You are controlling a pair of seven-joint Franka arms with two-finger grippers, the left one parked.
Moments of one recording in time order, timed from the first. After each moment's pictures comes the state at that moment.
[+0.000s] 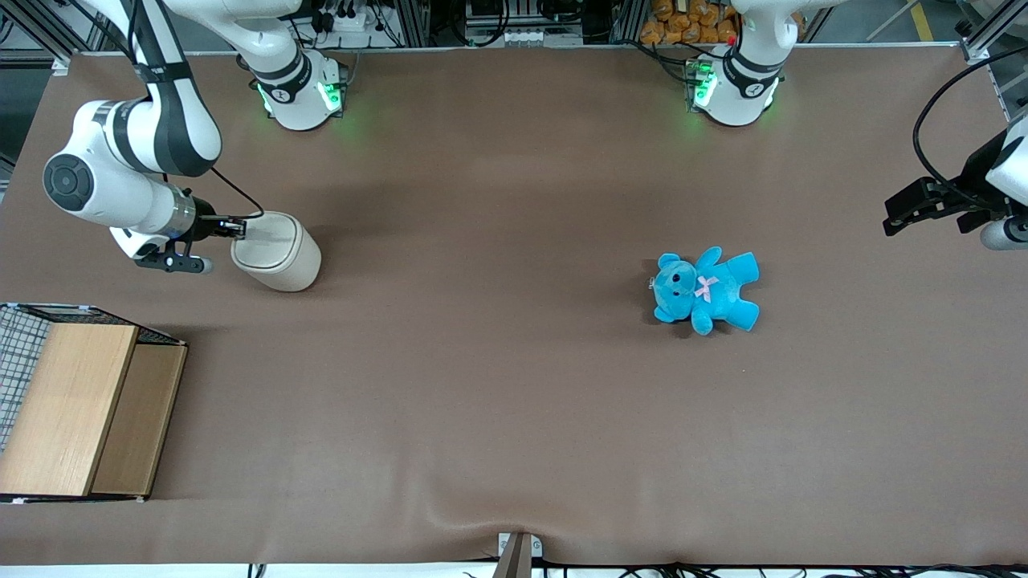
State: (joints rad) arm 0.03 -0.02 -0.10 -2.39 0.05 2.11 0.03
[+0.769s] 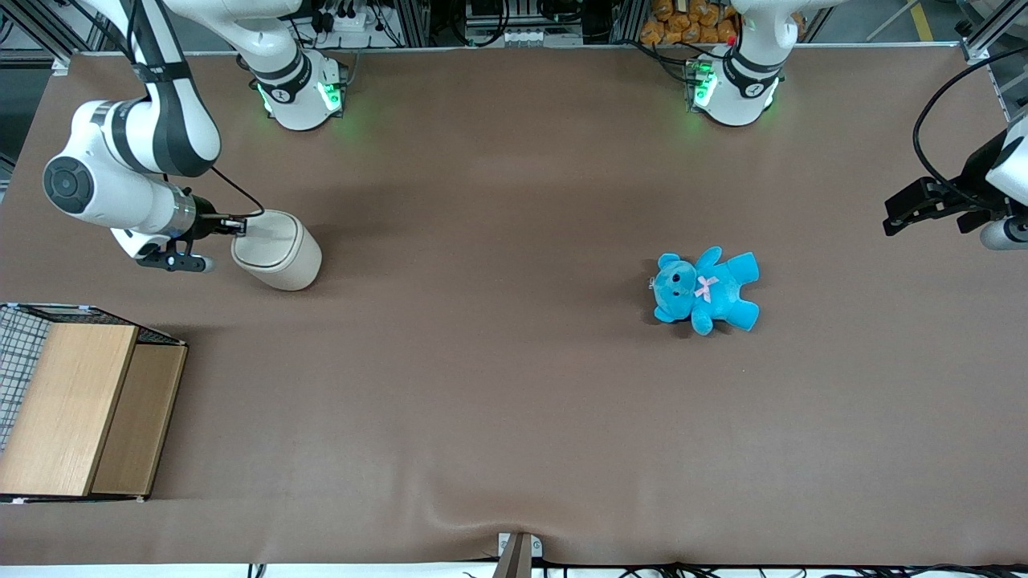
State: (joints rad) arm 0.03 -0.01 -0.09 -2.34 0.05 2.00 0.03
